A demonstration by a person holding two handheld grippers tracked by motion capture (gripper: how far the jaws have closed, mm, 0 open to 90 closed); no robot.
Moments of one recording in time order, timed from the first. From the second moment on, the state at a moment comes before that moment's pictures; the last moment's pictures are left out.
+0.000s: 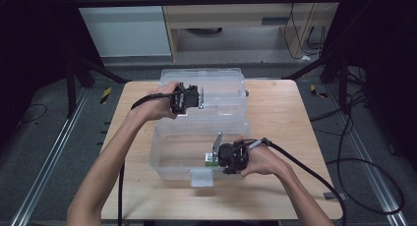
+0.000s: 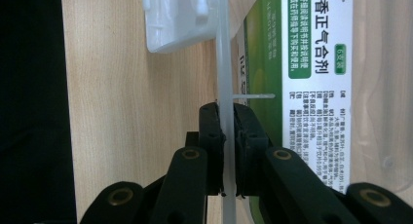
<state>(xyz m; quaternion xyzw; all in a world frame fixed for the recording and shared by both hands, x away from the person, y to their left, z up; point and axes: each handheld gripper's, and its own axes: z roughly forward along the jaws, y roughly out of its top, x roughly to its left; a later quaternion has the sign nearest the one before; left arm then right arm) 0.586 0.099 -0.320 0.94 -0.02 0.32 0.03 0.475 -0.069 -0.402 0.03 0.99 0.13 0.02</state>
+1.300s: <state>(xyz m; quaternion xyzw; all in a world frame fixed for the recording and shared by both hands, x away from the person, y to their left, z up) 0.565 0.098 -0.313 0.94 -0.06 0.33 0.05 0.474 -0.068 -0.402 0.06 0.99 0.13 0.03</state>
